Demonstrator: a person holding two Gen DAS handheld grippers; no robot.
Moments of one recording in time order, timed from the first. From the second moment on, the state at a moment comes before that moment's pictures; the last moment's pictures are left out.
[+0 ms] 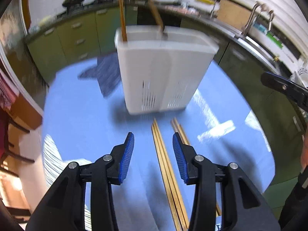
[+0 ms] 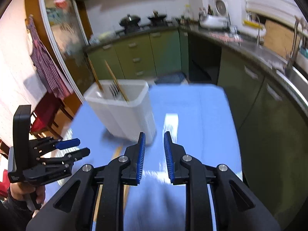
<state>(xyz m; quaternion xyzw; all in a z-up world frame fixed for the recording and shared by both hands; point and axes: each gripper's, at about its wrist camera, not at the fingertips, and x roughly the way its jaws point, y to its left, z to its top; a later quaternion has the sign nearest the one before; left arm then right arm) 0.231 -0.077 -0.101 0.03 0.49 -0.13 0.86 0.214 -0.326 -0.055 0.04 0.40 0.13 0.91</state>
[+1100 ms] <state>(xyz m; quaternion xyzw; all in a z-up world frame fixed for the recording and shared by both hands) 0.252 -0.091 -0.169 0.04 0.57 -0.11 0.81 0.230 -0.329 -0.125 0.05 0.47 0.14 0.87</state>
